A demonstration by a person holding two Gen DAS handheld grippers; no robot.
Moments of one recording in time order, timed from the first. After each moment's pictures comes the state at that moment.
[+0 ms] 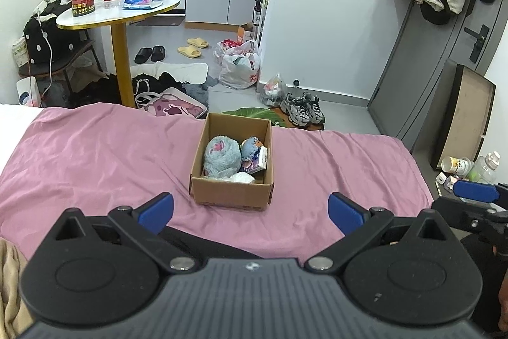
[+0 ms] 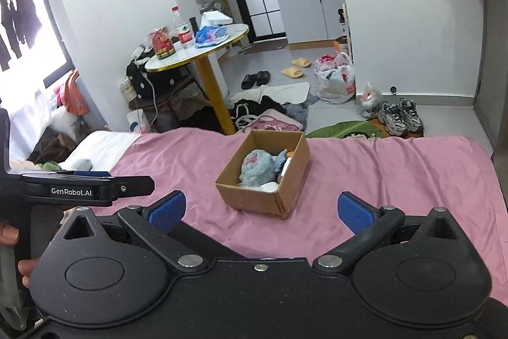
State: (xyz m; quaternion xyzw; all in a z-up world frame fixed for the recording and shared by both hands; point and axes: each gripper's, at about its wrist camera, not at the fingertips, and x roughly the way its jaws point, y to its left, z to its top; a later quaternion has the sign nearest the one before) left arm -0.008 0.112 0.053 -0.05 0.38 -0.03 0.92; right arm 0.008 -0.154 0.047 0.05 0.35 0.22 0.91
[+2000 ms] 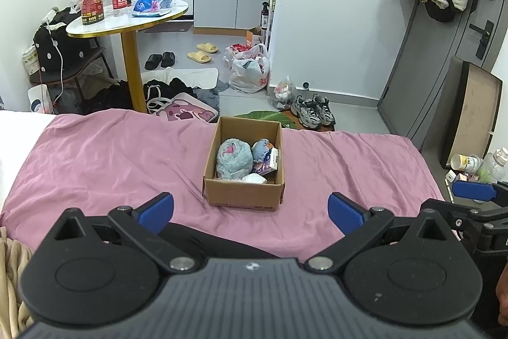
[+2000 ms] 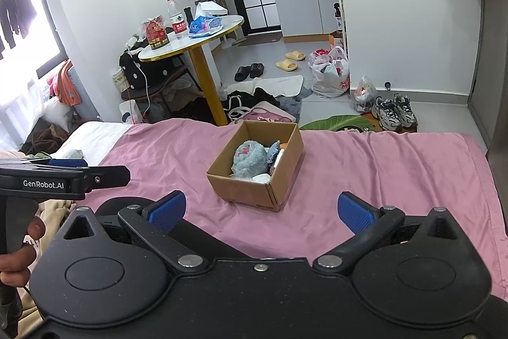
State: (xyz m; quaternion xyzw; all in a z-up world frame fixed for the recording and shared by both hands) left arm -0.020 0.114 0.060 -0.04 0.37 -0.01 0.93; right arm 0.014 -0.146 0.042 0.04 0.36 0.21 0.91
